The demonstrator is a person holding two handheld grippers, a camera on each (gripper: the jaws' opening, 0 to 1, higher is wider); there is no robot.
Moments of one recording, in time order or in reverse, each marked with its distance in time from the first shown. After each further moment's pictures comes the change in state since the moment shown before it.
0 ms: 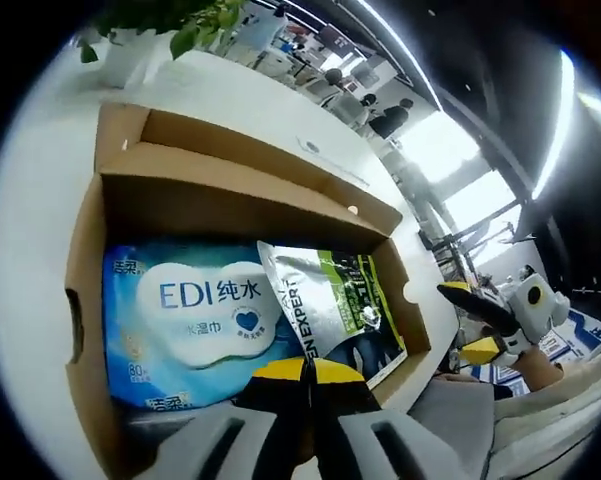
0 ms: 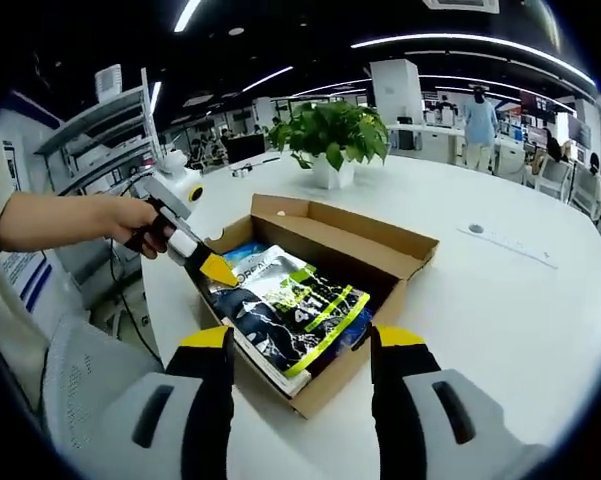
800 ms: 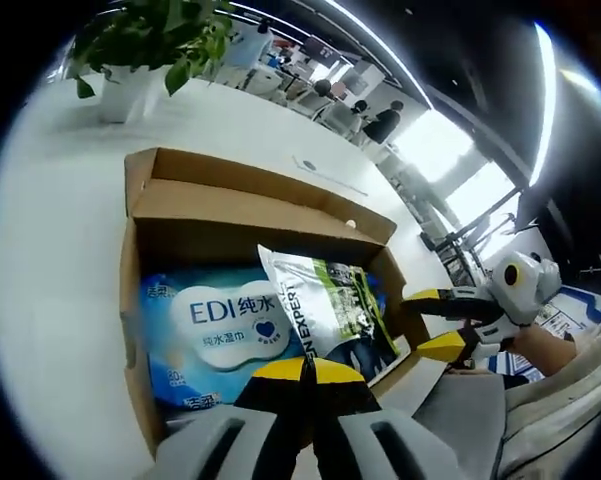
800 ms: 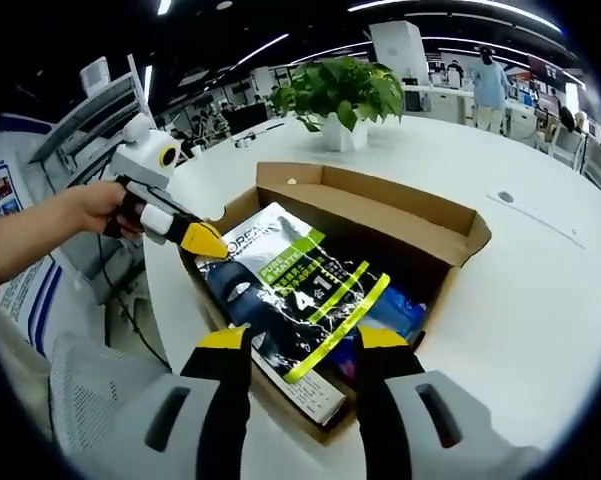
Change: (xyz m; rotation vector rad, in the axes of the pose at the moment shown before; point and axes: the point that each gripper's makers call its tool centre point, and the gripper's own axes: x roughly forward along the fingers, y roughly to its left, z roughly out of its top) left arm -0.026 0.007 0.011 0.084 -0.050 0.036; right arm 0.048 0.016 -0.013 0.064 0.164 0.040
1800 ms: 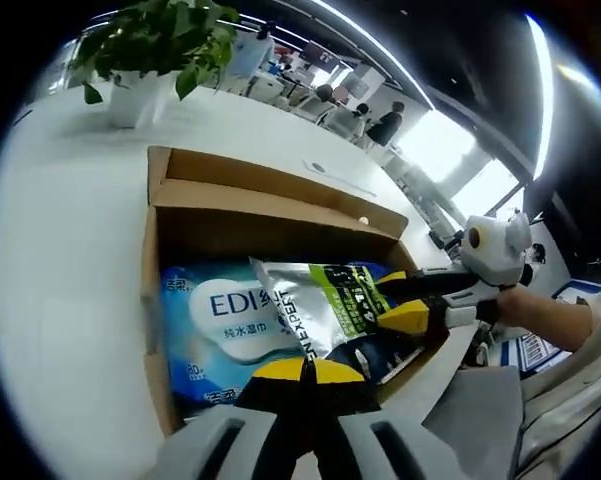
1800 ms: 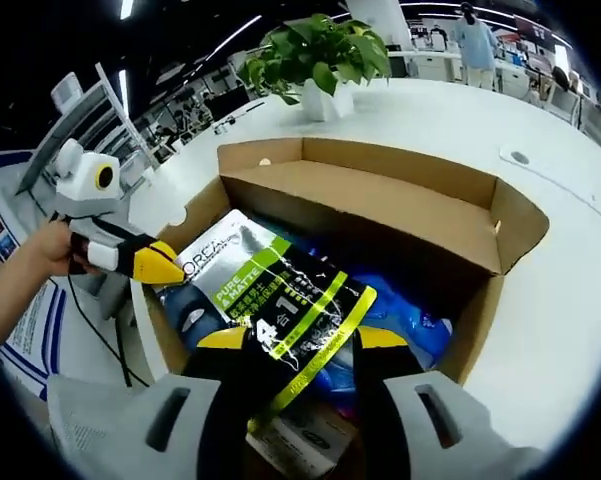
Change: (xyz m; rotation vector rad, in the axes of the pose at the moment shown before) left arm 0.004 0.020 -0.010 0.043 -0.015 0.042; right arm 0.055 -0.021 0.000 0.151 0.091 0.010
